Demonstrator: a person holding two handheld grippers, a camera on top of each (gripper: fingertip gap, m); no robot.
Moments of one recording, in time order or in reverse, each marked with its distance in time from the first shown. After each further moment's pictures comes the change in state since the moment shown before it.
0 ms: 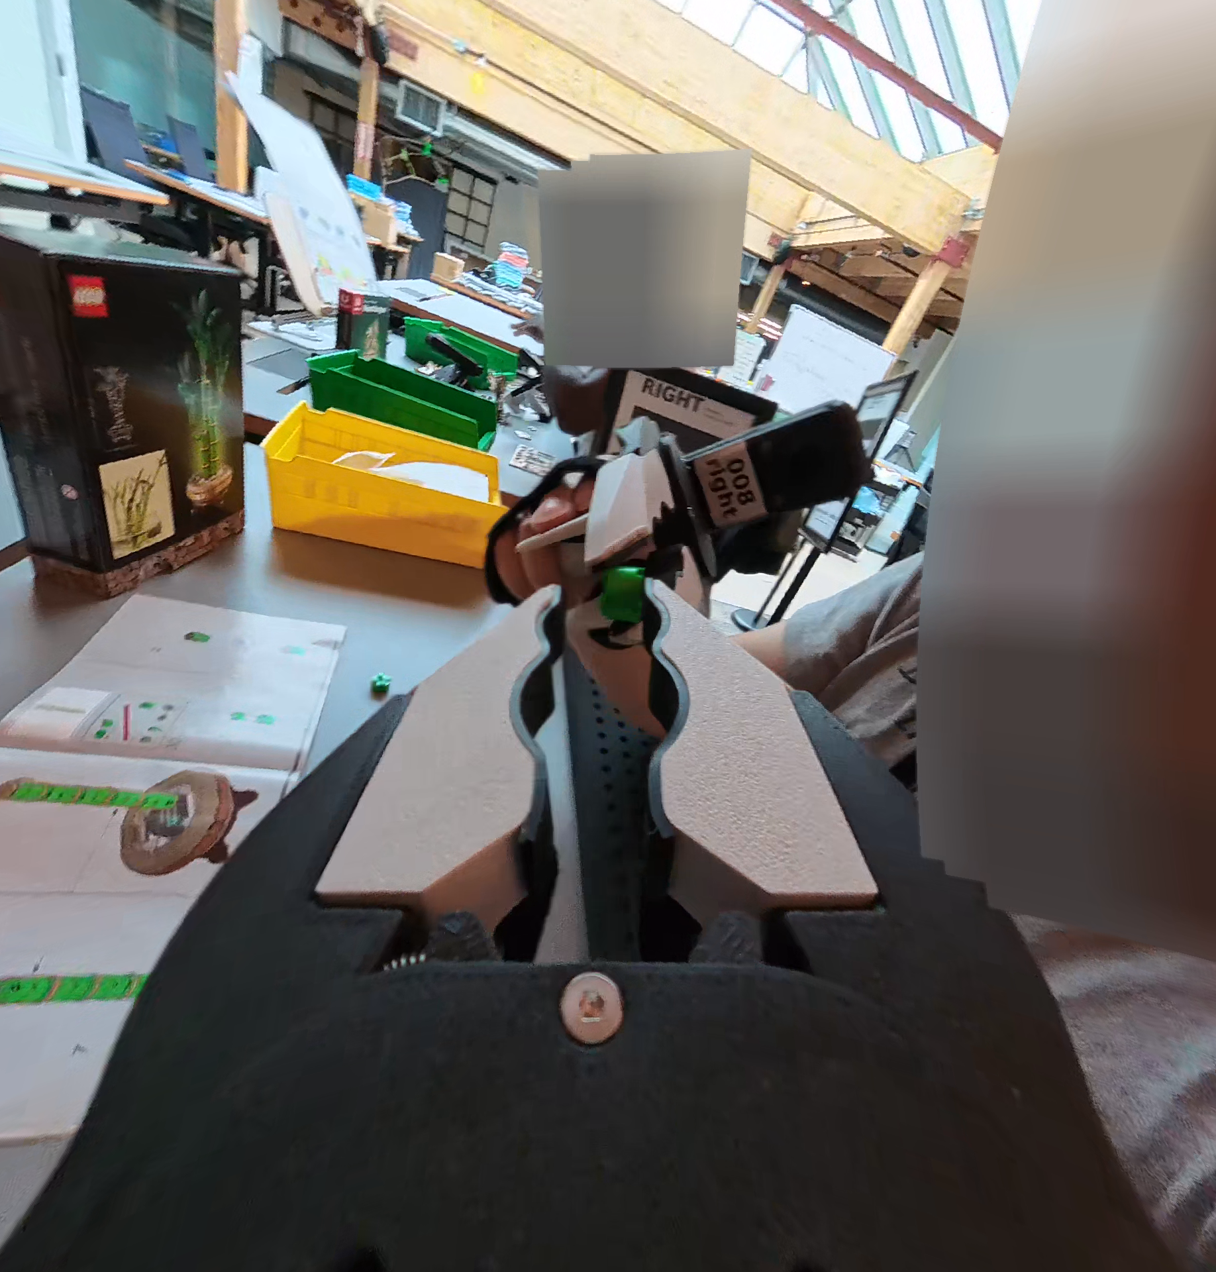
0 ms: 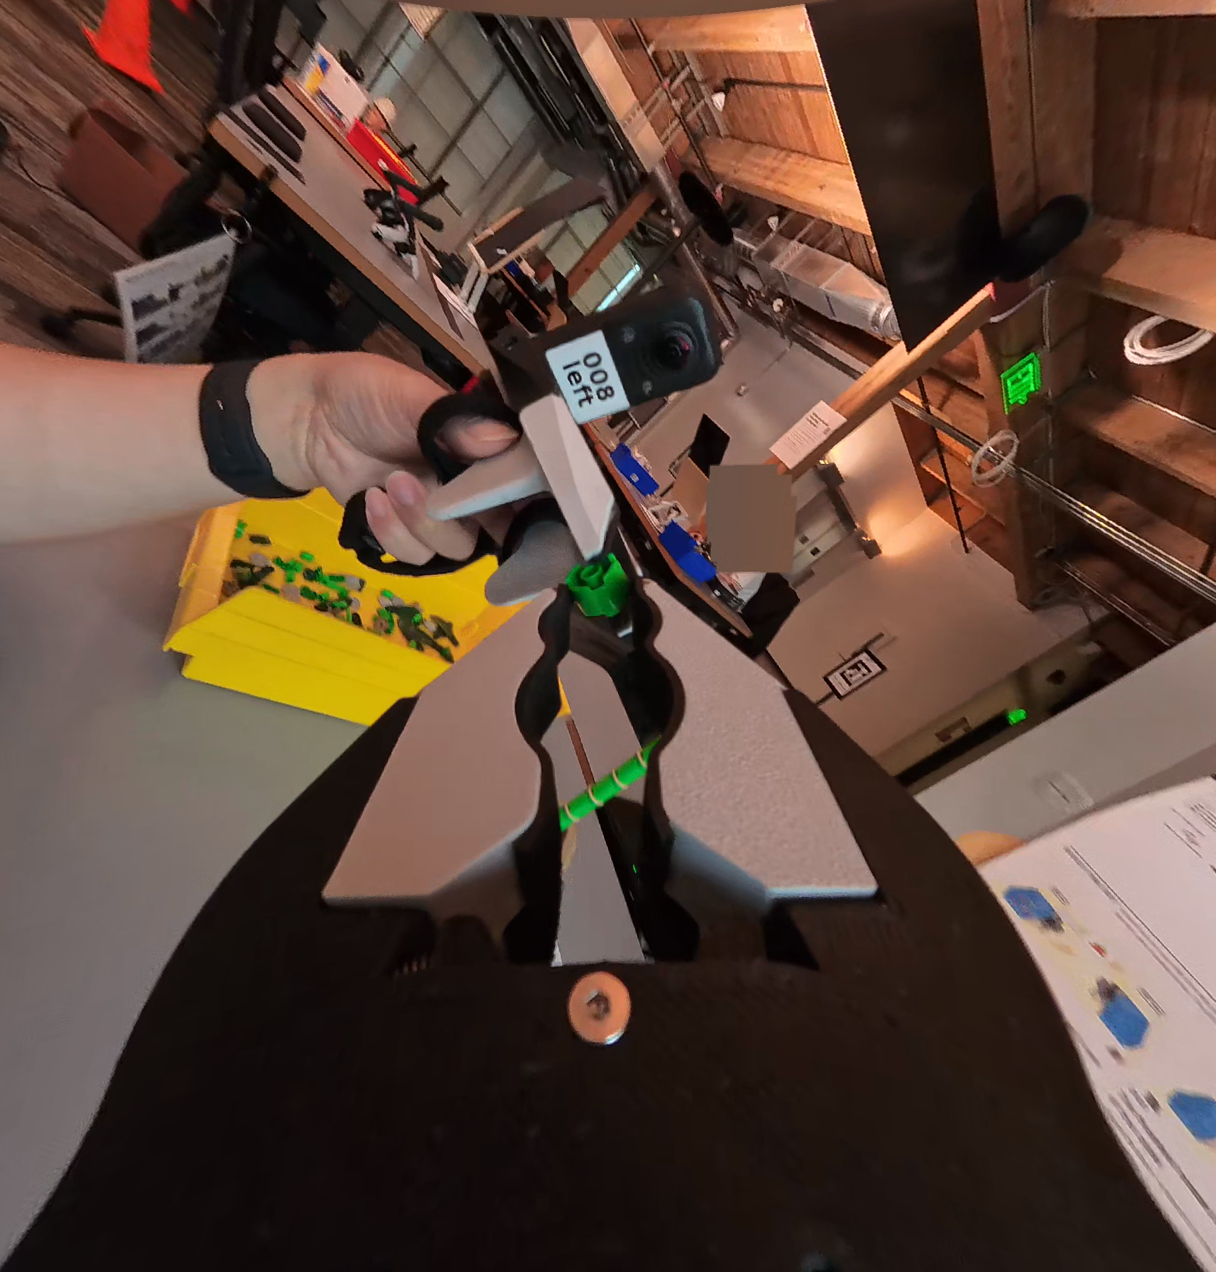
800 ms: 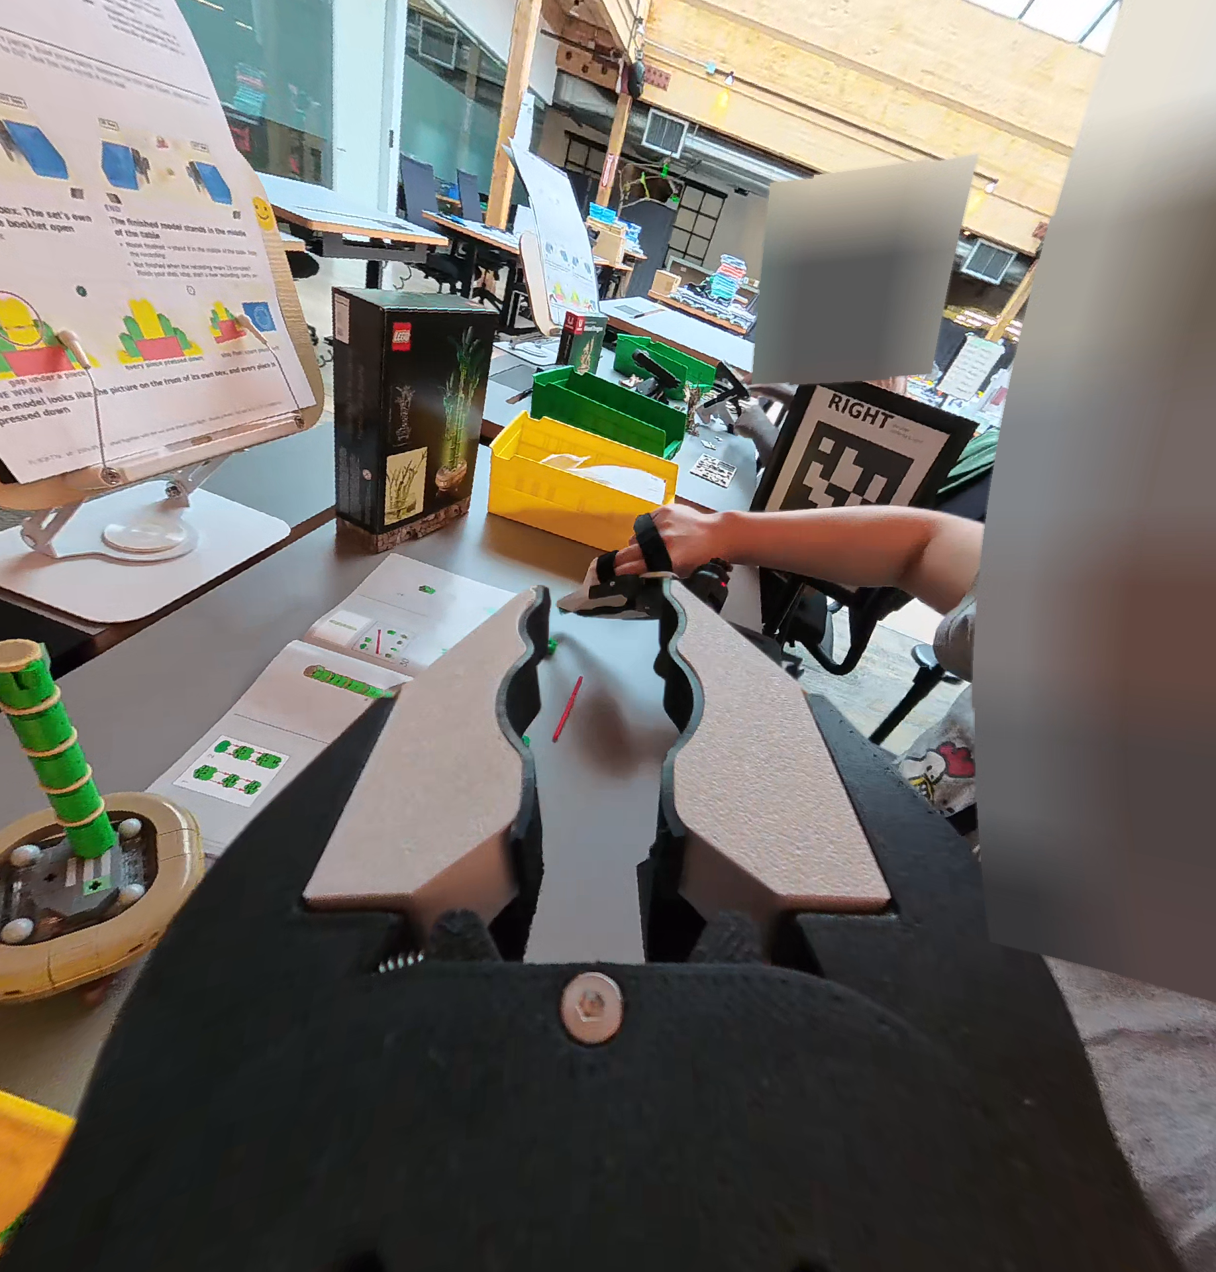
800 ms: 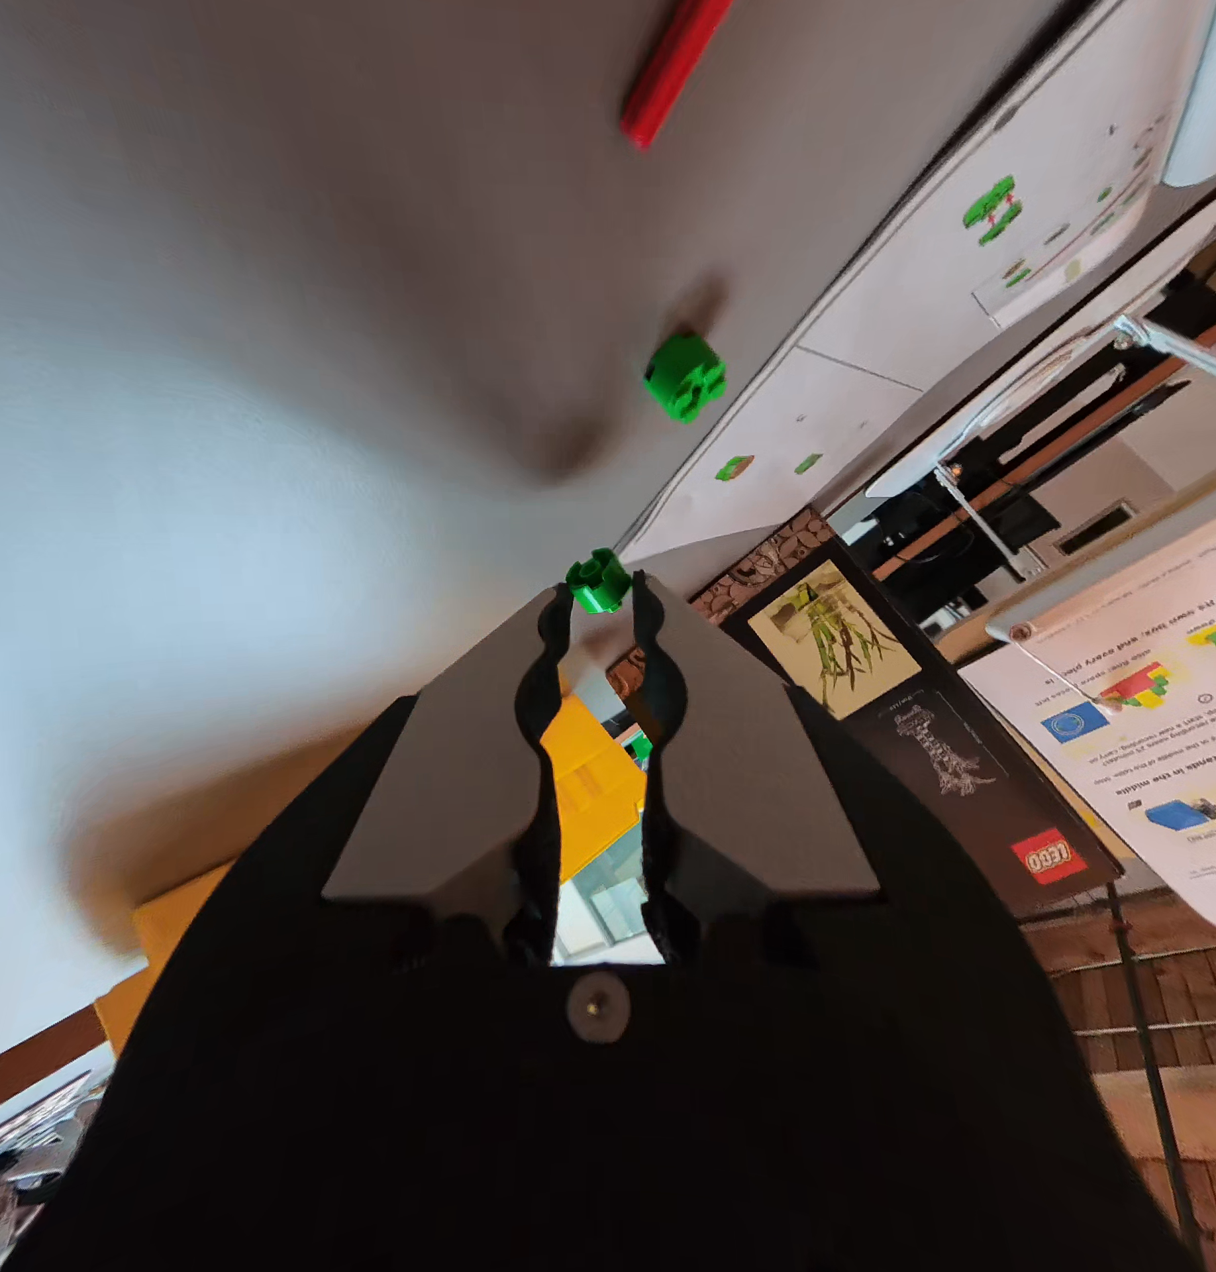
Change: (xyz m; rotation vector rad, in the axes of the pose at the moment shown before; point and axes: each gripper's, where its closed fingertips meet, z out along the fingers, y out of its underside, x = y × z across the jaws) left arm -0.021 -0.019 -0.064 0.015 -0.331 0.046; right arm -0.035 0.326 -0.292 -1.411 -0.656 -0.822
